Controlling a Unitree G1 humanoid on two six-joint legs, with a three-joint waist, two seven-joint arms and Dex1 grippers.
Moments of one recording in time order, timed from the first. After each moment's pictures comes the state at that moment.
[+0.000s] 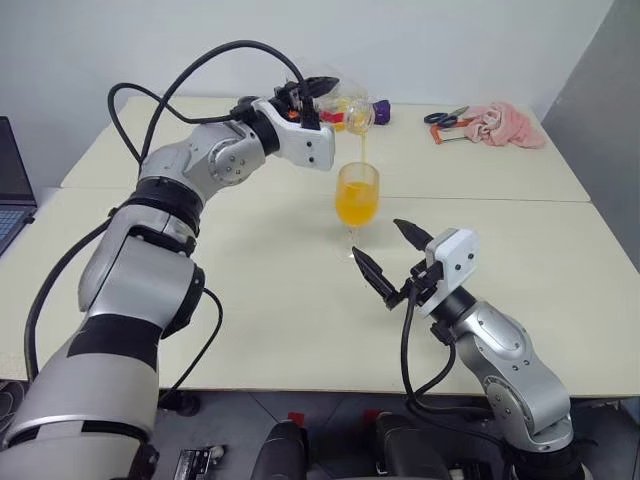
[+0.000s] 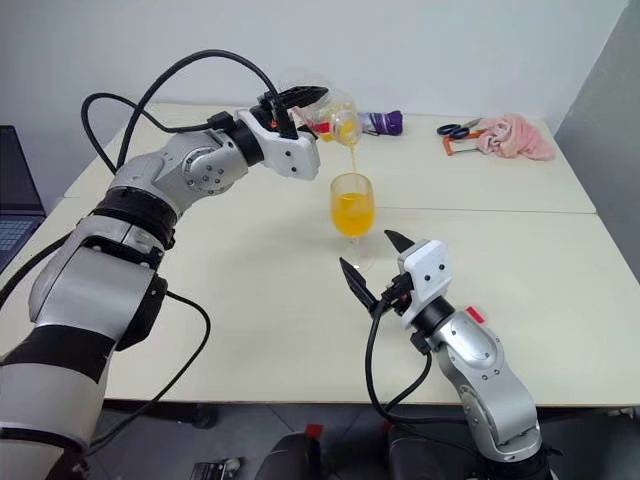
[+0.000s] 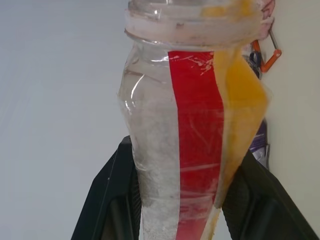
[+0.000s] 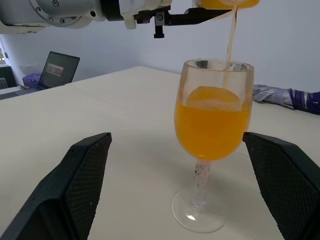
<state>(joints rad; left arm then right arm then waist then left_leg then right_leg) -1.40 0.54 -0.46 1.20 0.66 -0.85 -0.04 -0.13 -0.23 0.18 -0.63 0.26 0.45 0.30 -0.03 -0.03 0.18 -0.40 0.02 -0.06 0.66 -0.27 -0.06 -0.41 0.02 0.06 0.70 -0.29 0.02</state>
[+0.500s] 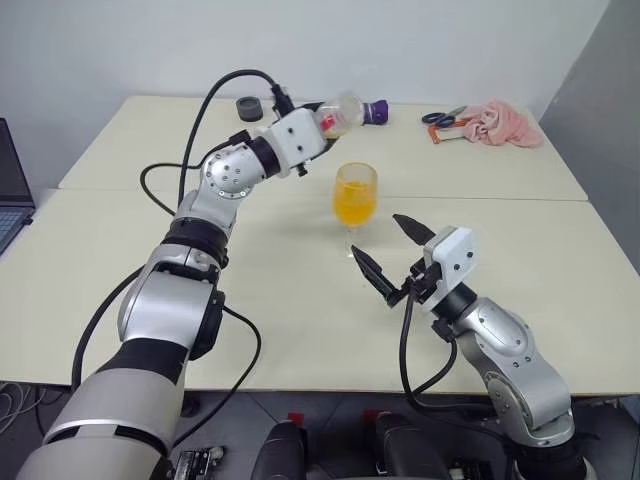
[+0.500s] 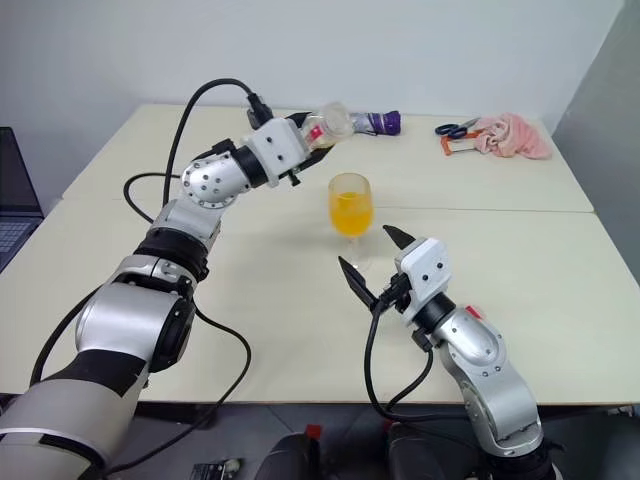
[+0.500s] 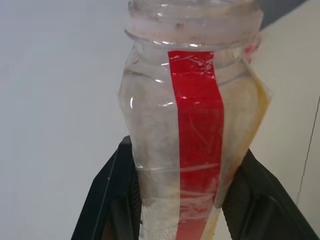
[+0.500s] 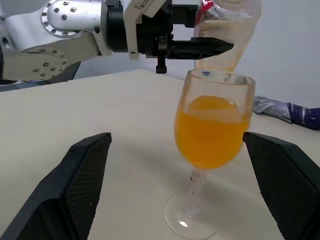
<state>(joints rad) -1.19 0.43 -0.12 1.08 0.13 -0.61 -0.56 -0.17 -0.28 0.19 -0.61 0.24 0.41 0.38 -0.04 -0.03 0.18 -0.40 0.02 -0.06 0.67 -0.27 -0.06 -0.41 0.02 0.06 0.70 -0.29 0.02</state>
